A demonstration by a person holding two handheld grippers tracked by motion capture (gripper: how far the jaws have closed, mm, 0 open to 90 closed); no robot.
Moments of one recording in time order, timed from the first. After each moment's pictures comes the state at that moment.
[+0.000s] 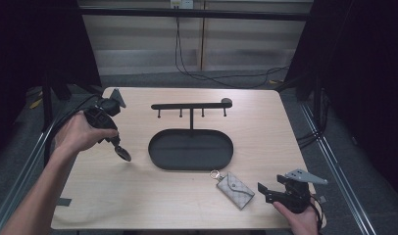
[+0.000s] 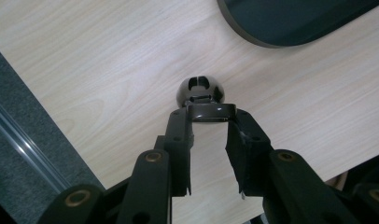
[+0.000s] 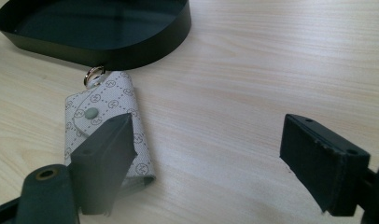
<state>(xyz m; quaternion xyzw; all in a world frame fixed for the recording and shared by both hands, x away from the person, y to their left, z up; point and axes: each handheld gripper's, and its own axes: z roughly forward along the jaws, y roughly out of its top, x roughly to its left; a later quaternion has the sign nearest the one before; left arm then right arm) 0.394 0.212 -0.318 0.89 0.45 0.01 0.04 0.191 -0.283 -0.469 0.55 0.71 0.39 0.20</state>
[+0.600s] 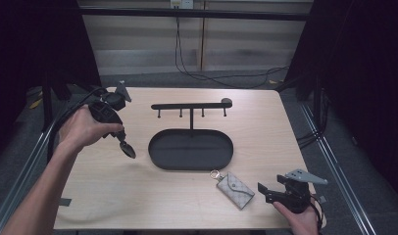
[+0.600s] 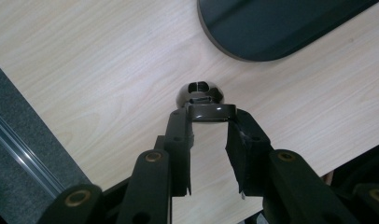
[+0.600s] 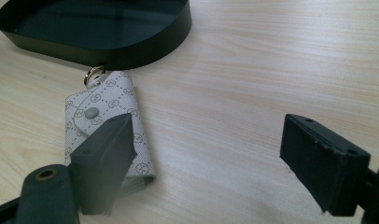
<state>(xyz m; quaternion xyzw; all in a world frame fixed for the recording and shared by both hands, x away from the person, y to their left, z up) 0.394 0.194 -0.299 0.90 0.43 0.01 0.06 0.191 -0.283 -0.469 0.55 0.71 0.39 0.20</state>
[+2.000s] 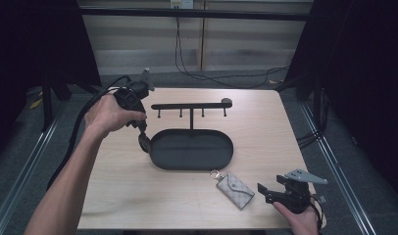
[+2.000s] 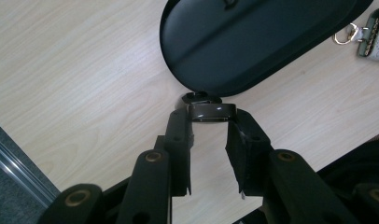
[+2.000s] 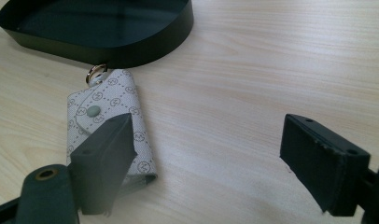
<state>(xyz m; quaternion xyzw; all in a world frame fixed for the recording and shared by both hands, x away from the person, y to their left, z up) 0.413 0.137 -0.281 0.90 0.42 0.00 0.06 0.192 -0.283 -0.470 0.55 0.71 0.39 0.19</state>
